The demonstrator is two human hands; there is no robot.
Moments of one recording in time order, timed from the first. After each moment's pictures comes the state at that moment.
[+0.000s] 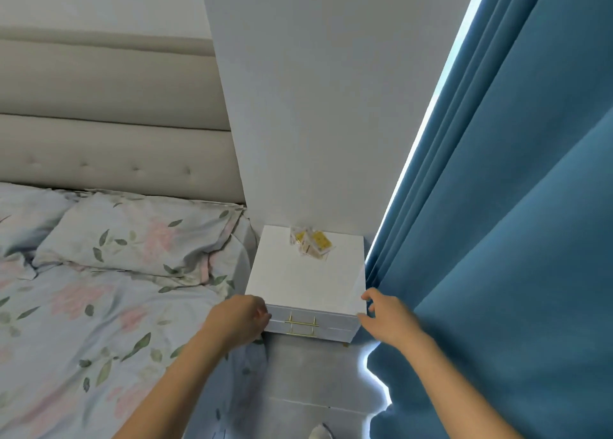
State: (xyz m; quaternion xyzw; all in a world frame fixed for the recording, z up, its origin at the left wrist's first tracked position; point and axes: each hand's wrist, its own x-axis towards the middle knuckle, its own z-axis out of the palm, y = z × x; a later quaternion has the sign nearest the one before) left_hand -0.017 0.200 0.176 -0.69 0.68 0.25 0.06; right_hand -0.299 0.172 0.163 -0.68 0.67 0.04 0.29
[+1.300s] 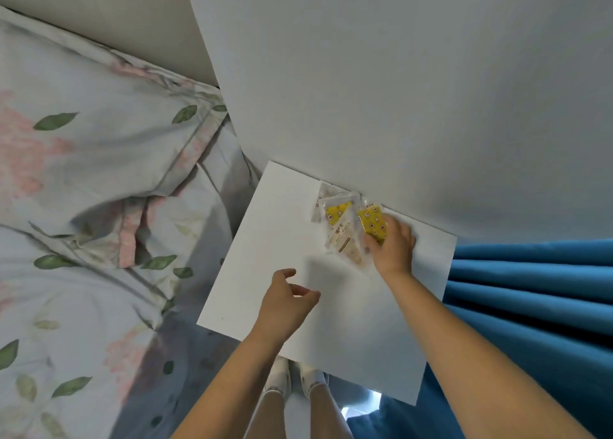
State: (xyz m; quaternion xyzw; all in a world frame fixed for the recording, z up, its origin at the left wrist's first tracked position) left_hand -0.028 -0.125 -0.159 -0.74 0.18 0.61 -0.19; right_hand -0.199 -0.254 -0.235 -0.60 0.74 0.00 0.30
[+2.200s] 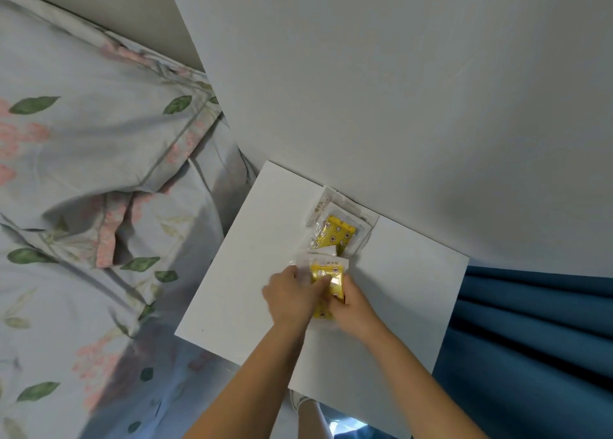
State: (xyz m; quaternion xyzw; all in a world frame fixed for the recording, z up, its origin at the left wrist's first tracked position) left_hand -0.070 -0.173 -0.221 -0.84 0.13 0.49 -0.16; right_hand -0.177 -0.194 -0.237 -0.47 0.59 0.00 0.66
